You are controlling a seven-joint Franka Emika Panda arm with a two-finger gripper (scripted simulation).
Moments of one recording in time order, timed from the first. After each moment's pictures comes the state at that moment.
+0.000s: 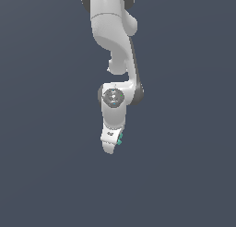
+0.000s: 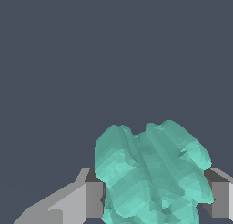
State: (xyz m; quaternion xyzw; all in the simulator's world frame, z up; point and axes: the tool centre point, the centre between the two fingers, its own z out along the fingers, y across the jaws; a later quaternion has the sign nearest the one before) arm 0.038 -0.015 0.047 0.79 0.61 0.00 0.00
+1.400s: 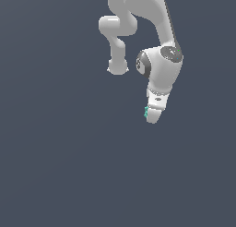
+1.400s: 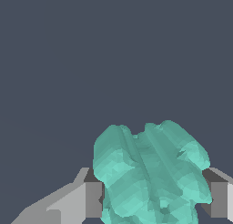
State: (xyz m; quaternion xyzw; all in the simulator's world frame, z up) arm -0.053 0.160 0.144 0.79 0.61 0.00 0.00
